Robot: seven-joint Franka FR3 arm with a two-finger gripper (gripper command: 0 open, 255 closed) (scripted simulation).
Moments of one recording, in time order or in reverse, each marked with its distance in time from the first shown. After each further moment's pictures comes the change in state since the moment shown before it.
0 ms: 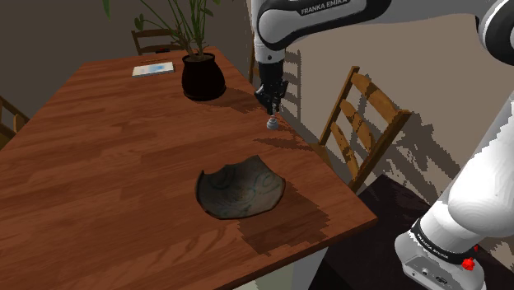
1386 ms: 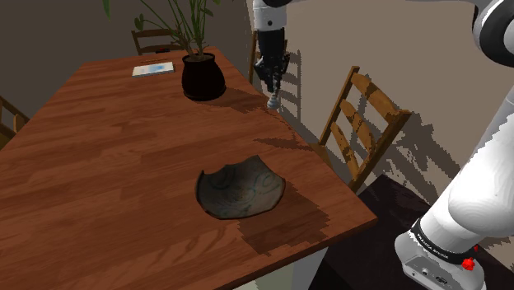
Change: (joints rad) arm 0.004 0.019 0.002 0.238 -0.004 -0.221 0.000
